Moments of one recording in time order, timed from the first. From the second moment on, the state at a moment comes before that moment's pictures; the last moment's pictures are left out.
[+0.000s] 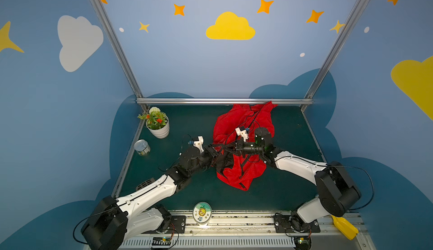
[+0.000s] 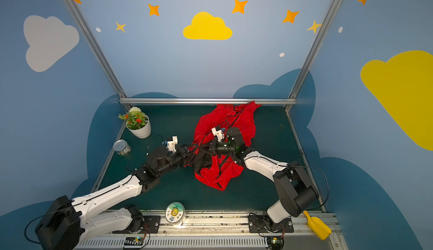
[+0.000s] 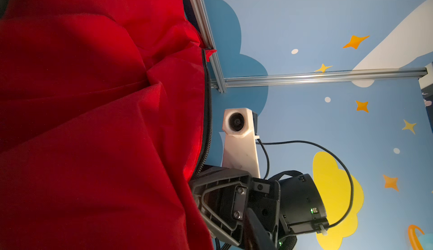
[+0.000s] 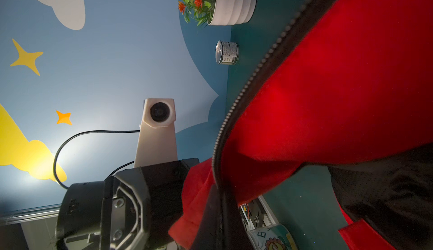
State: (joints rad) left arm -0.69 1.12 0.56 0.36 0.13 -1.46; right arm 0.63 1.54 0.85 0.34 -0.81 1.15
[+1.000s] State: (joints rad) left arm -0.69 1.06 0.56 0.19 0.11 -1.38; right arm 0.58 1.26 0.88 -0.26 -0.60 0.96
